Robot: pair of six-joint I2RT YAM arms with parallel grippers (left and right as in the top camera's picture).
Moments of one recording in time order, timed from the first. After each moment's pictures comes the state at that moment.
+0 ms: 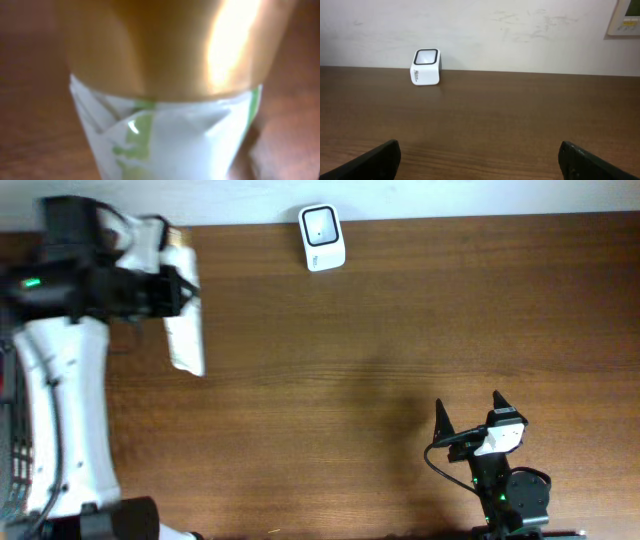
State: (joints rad) left arm 0.06 1.68 1.90 -1.27 0.40 0.06; right arm 0.07 0.01 0.01 -0.07 -0.05 0.02
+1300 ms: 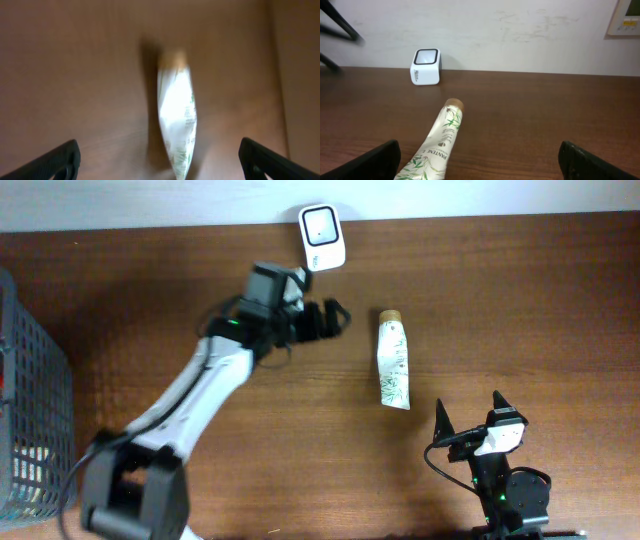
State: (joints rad) left arm -0.37 1.74 1.33 -0.40 0.41 -0.50; right arm 0.07 0.01 0.01 -0.07 -0.05 0.02
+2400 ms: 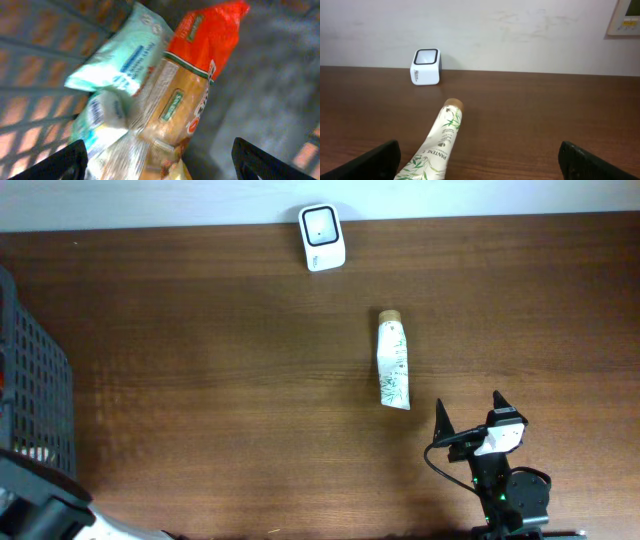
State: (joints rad) left arm 0.89 1.93 1.70 -0.86 -0.15 0.30; right arm 0.07 0.01 0.01 -0.07 -0.05 0.02
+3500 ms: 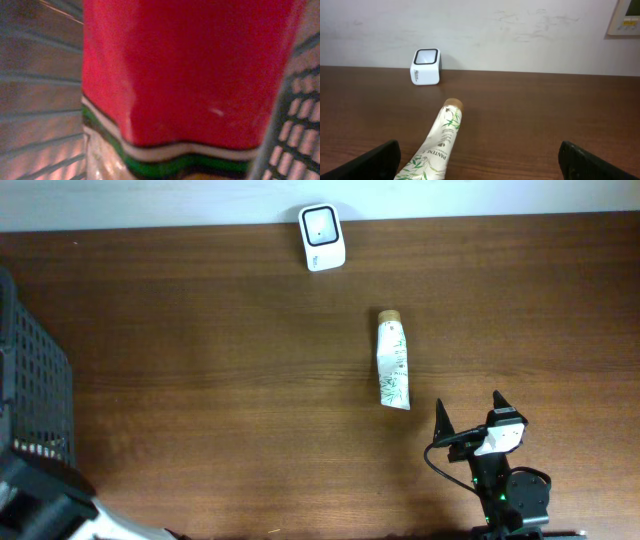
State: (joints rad) left arm 0.81 1.92 1.99 -1.01 -0.17 0.39; right arm 0.07 0.01 0.01 -0.07 -0.05 0.02
